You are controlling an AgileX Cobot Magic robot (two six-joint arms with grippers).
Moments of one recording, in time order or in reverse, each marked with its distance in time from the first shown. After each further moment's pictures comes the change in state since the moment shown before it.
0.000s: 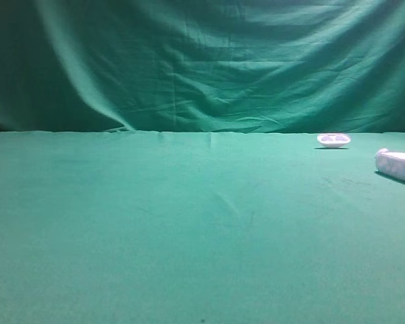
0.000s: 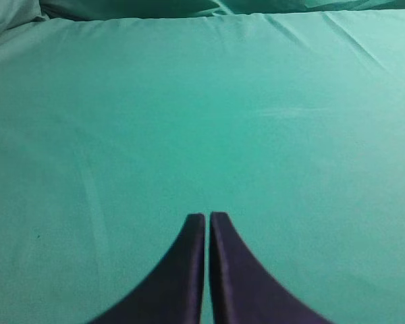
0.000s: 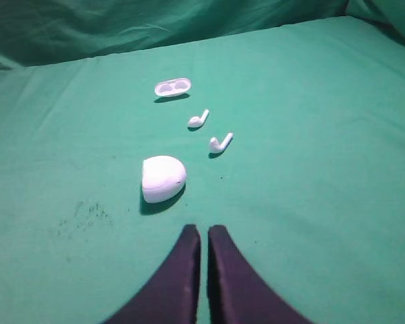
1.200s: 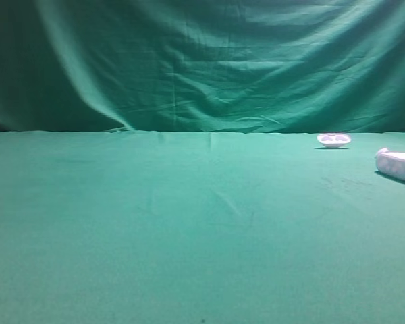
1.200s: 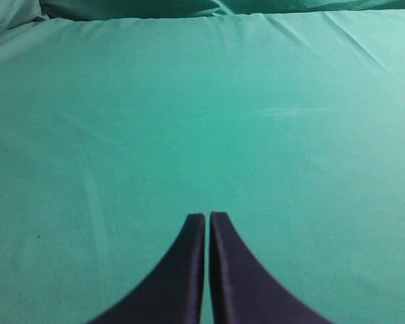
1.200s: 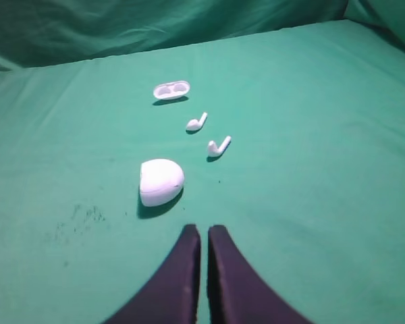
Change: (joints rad) left arm 0.000 0.000 0.000 0.000 0.000 0.000; right arm 0.000 0.042 -0.047 0.102 -0.324 -0.009
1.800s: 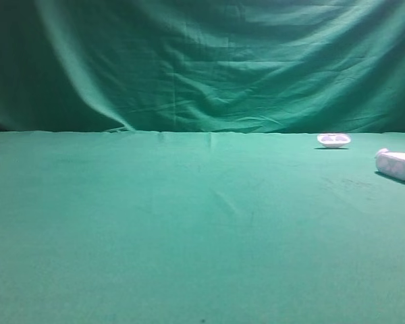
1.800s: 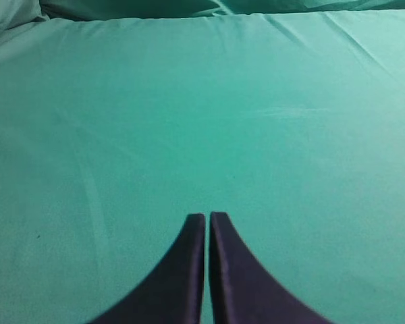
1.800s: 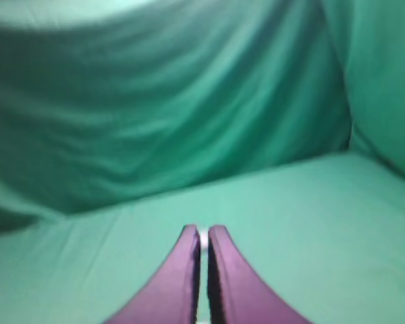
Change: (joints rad) left arm 0.000 0.000 0.000 0.000 0.000 0.000; right arm 0.026 0.666 -0.477 0.041 0.379 -0.126
